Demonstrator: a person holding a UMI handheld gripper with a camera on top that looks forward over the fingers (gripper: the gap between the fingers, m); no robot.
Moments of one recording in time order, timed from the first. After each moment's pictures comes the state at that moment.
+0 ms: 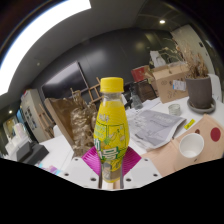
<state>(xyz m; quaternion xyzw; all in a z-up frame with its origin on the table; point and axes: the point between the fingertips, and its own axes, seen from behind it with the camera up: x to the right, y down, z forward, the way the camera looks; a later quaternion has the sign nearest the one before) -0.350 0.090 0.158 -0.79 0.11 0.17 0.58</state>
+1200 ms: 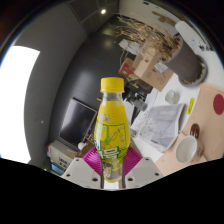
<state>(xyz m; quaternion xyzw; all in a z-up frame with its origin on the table) -0.246 0.071 0.294 -0.68 0.30 0.43 0.52</state>
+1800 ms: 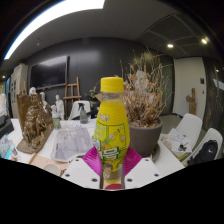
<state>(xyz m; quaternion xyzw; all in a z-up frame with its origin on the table) 0.063 0.058 0.205 -0.80 0.04 -0.03 0.60</state>
